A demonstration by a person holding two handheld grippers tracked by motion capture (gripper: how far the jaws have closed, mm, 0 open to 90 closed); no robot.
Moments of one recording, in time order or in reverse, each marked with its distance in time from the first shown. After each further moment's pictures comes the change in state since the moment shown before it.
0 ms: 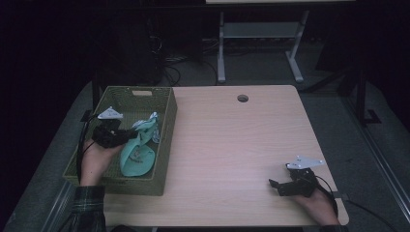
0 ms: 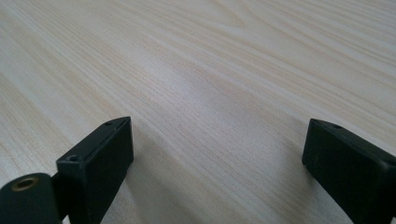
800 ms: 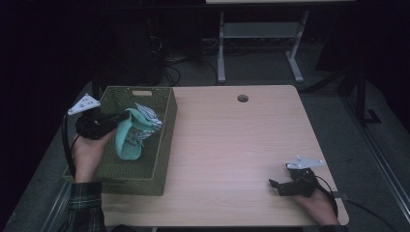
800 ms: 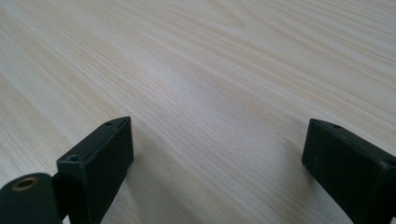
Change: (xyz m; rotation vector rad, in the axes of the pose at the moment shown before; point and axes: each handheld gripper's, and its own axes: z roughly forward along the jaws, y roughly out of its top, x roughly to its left) left arm 0.002 0.022 -0.042 -0.330 -0.017 -0.039; right arm 0.000 0.000 0.000 -0.001 -0.001 0.000
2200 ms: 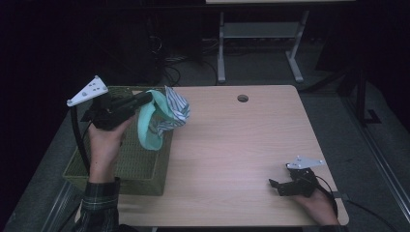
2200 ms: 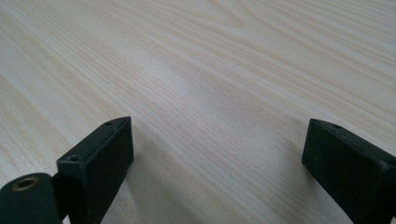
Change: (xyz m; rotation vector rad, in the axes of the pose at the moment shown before) left arm -0.067 0.057 0.003 -0.225 -0.230 0.056; right arm 0.000 0.000 0.000 0.000 -0.001 -0.001
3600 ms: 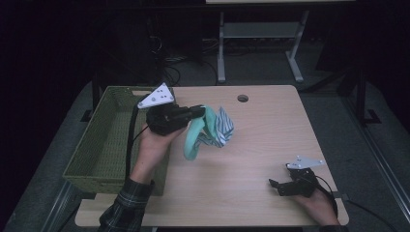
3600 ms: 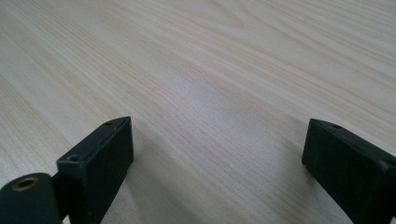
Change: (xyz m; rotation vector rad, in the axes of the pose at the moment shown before) left arm -0.065 -0.018 0.091 0.138 -0.213 0.057; right arm 0.000 0.000 0.000 0.001 0.000 0.000
